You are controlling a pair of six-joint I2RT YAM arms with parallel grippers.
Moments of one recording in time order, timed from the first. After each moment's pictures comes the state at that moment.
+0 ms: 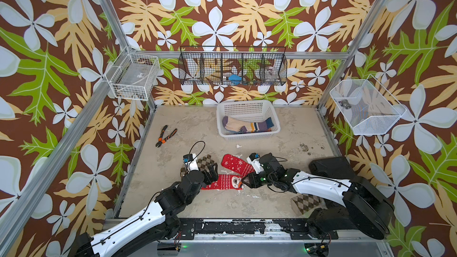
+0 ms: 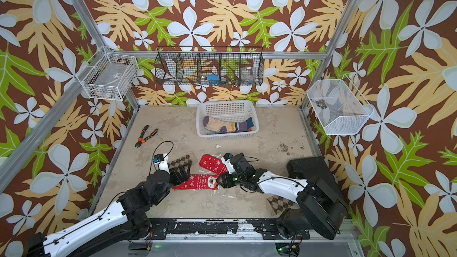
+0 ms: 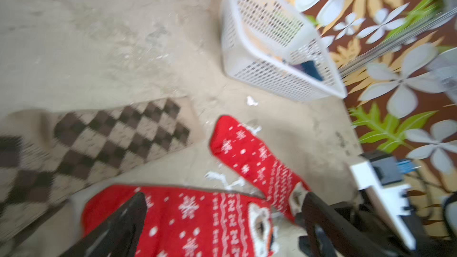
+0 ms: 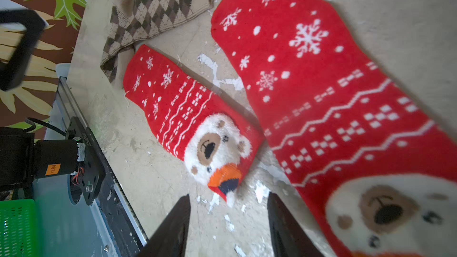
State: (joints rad) left arm -0.84 0.64 0.33 -0.27 -0.43 -0.92; right arm 0.78 1.43 0.60 -0.01 -0.33 0.51
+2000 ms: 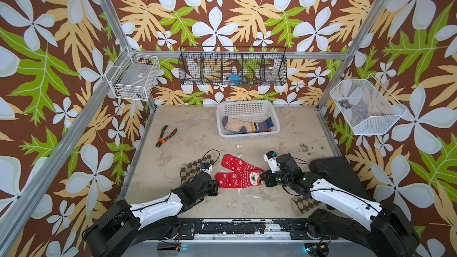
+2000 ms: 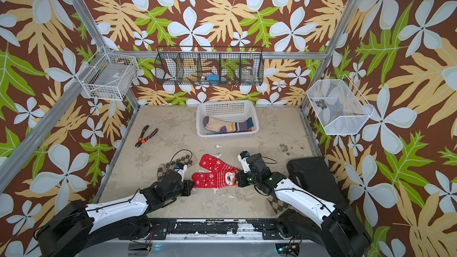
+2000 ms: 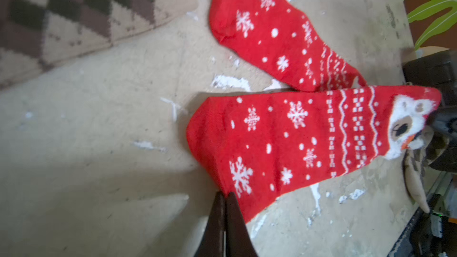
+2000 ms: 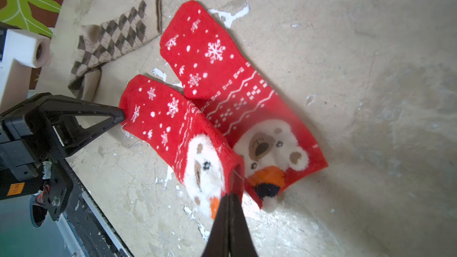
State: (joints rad) left arm -0.76 1.07 0.24 0.10 -0.02 -0.76; right arm 0.61 1.09 0.51 -0.25 -0.25 0.42
